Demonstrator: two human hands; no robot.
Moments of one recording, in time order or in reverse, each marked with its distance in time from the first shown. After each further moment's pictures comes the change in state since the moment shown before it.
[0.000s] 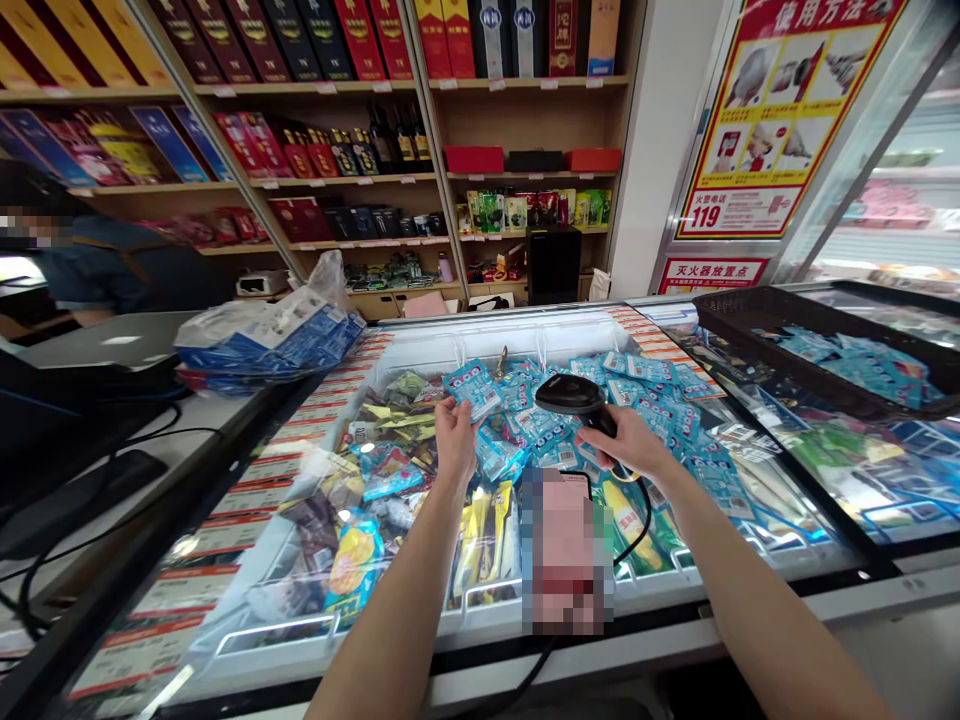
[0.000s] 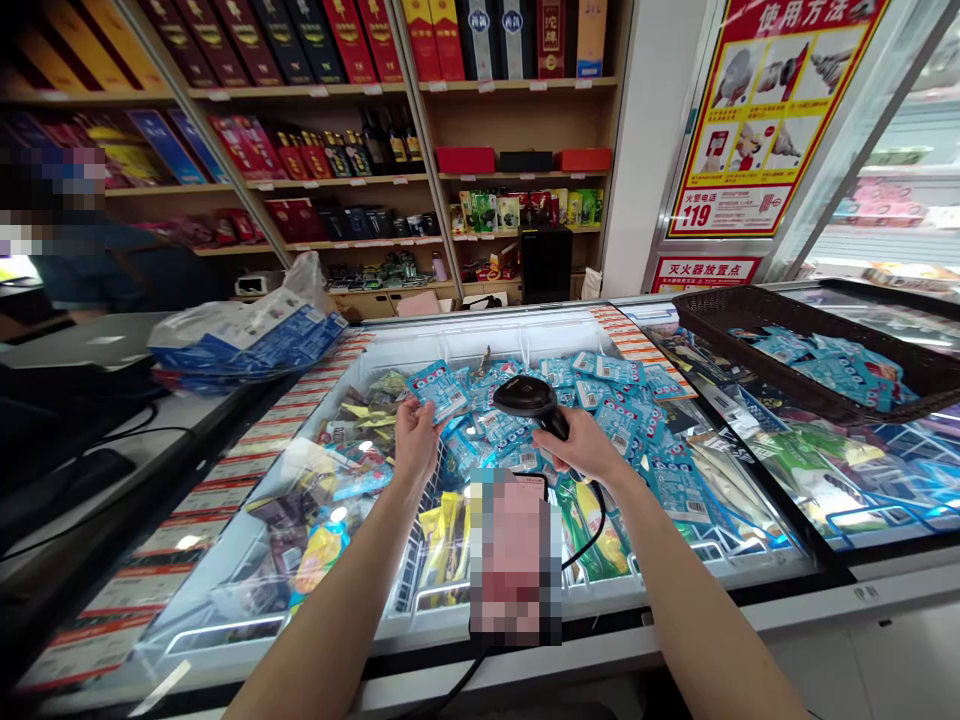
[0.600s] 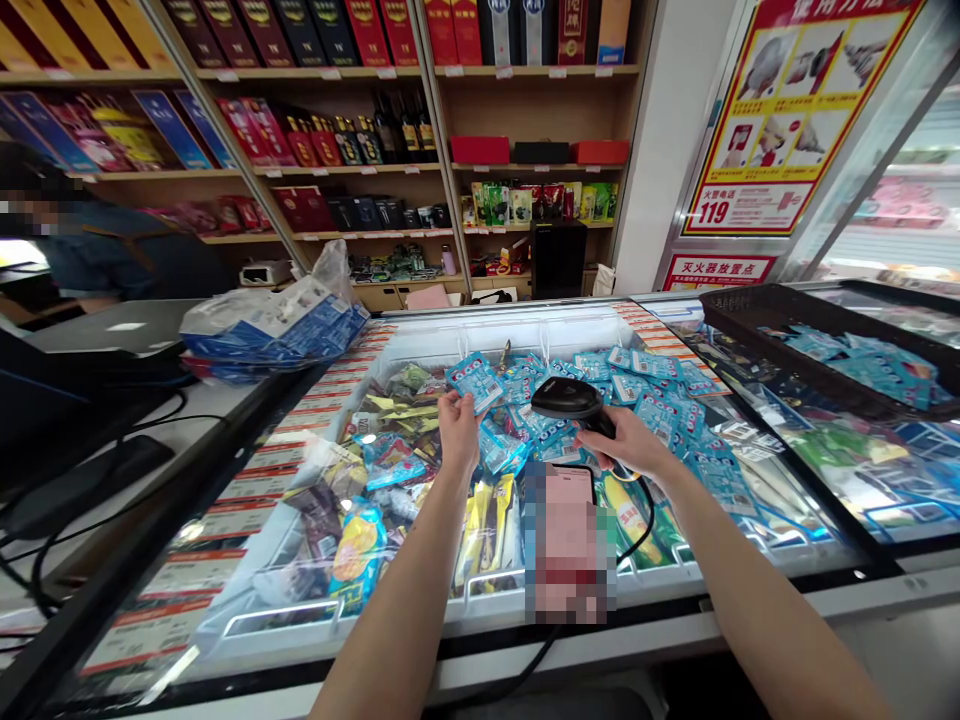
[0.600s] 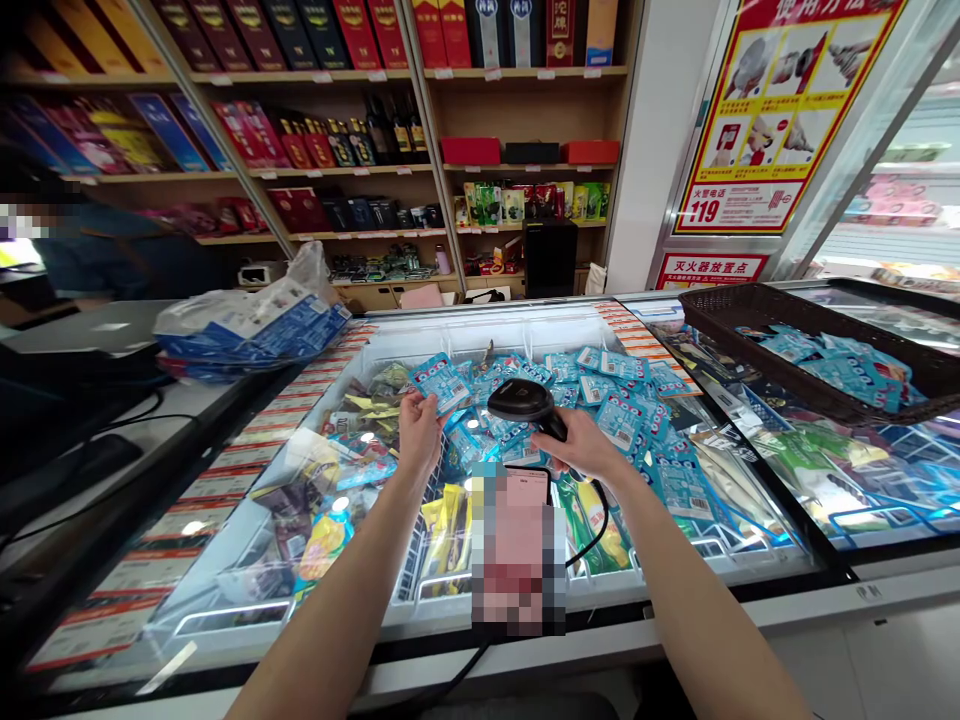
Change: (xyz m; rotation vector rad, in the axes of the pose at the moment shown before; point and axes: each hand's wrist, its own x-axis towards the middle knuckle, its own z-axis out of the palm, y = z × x) left_hand 0.006 -0.008 -0.005 0.052 0.031 0.006; right_hand 0.000 0.003 0.008 0.008 -0.071 -0.018
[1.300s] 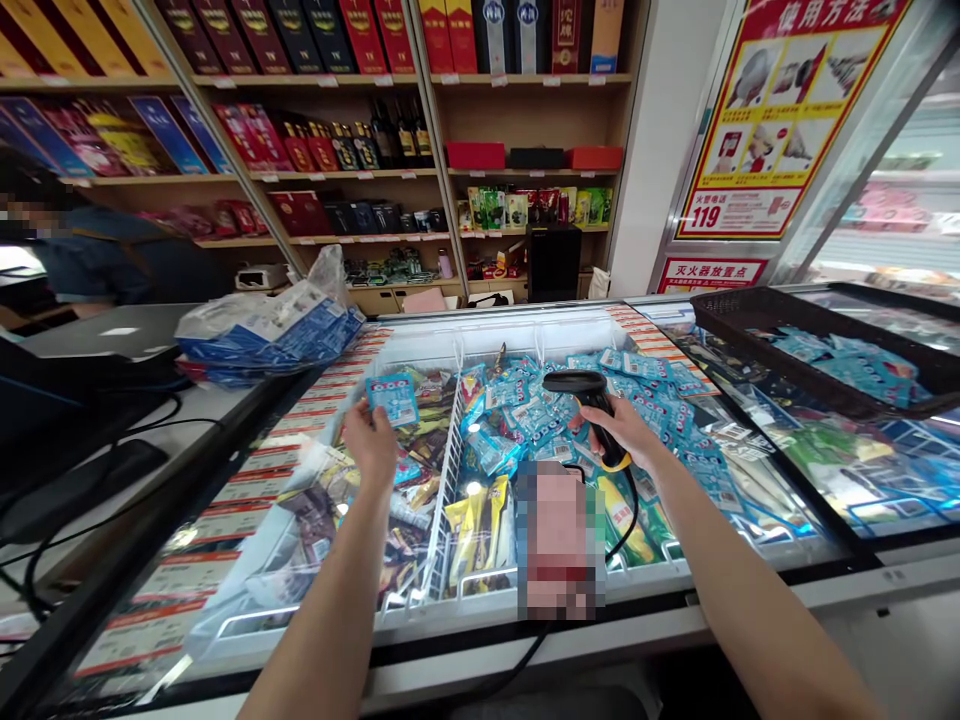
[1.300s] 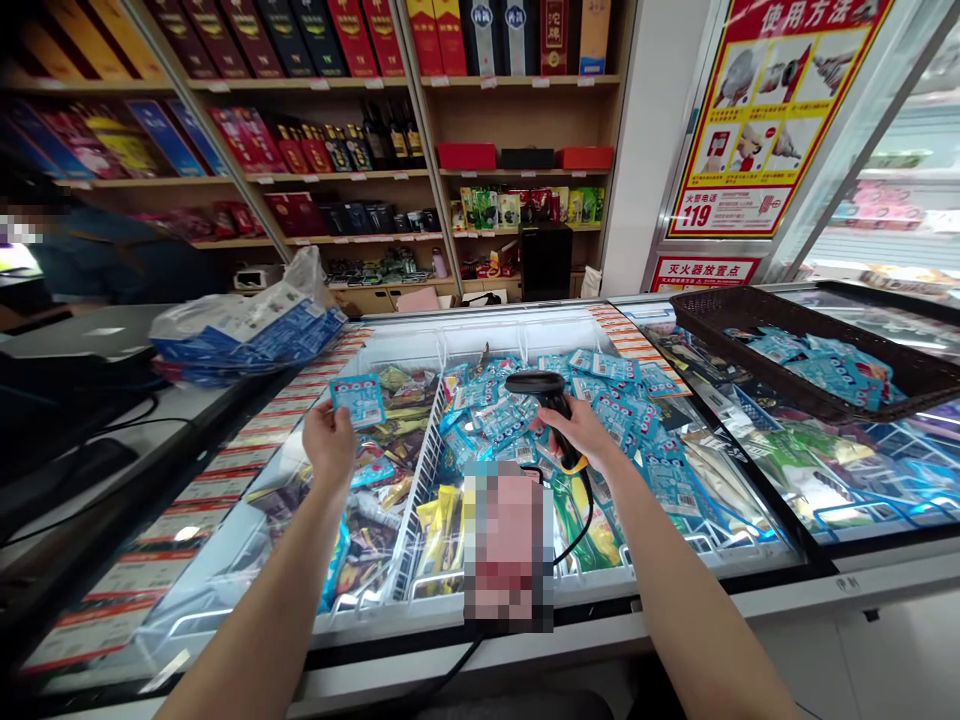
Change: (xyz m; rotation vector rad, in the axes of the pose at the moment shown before) left_hand 0.042 0.060 -0.103 0.977 0.369 0.351; right_hand 0.012 0.018 -0.009 0.428 0.114 0.109
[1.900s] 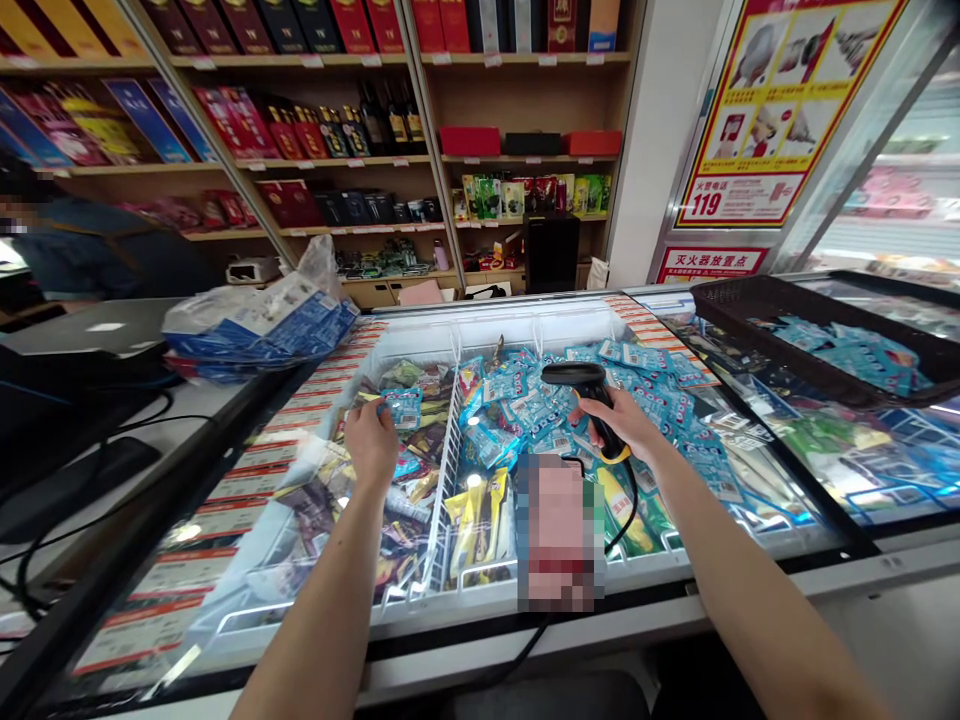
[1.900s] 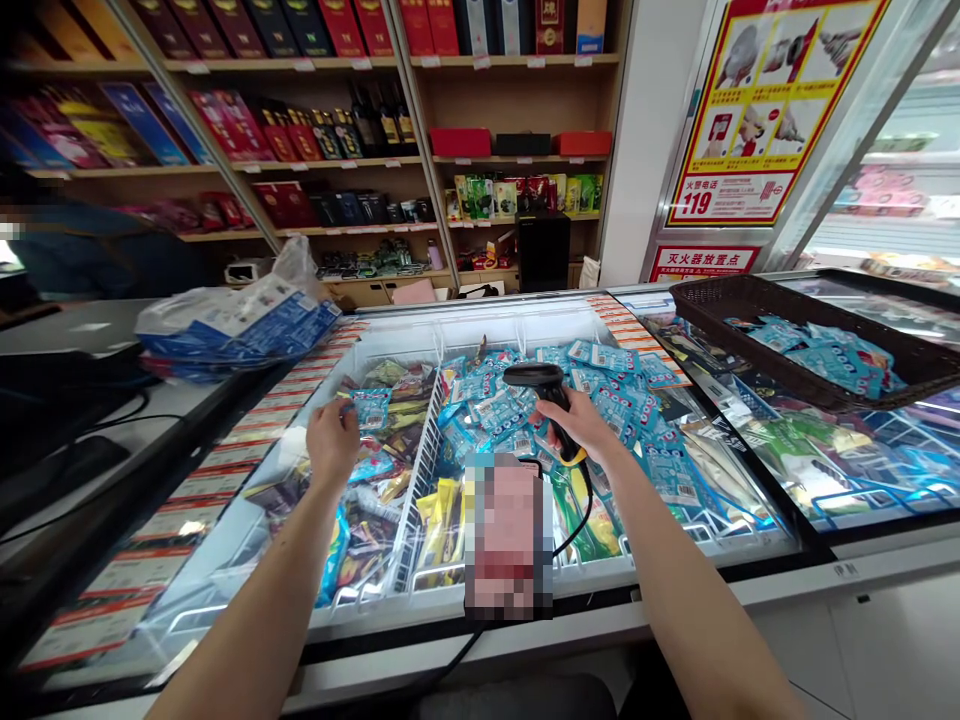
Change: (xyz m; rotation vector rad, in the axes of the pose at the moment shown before) left_hand -0.001 -0.005 -0.007 0.462 -0.199 0.264; right_hand -0.001 -0.003 0.001 0.012 0.014 0.019
